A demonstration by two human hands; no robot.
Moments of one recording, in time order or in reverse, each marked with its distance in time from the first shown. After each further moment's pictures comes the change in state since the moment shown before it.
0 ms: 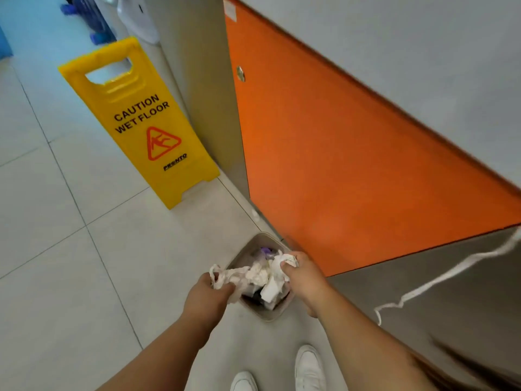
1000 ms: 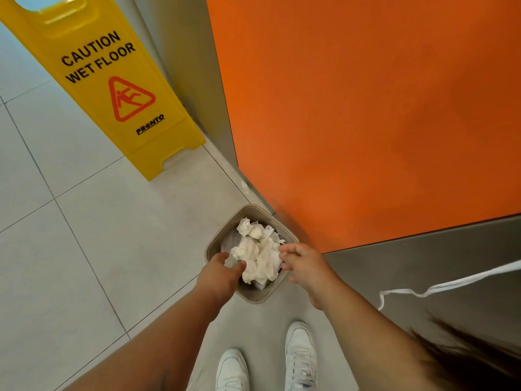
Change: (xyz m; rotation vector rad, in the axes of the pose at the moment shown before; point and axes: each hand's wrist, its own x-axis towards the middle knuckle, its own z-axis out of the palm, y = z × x) left_hand 0.056 -0.023 0.069 0.156 -0.113 -0.046; right_hand 0.044 0.060 -0.014 -0.014 -0.003 0.076
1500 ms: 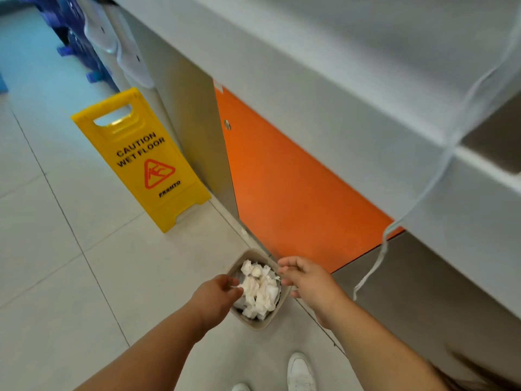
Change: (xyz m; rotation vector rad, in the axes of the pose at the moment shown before) left_hand -0.133 0.068 -0.093 0.098 -0.108 0.199; right_hand -0.168 -0.115 -0.031 0.039 0.000 -0.202
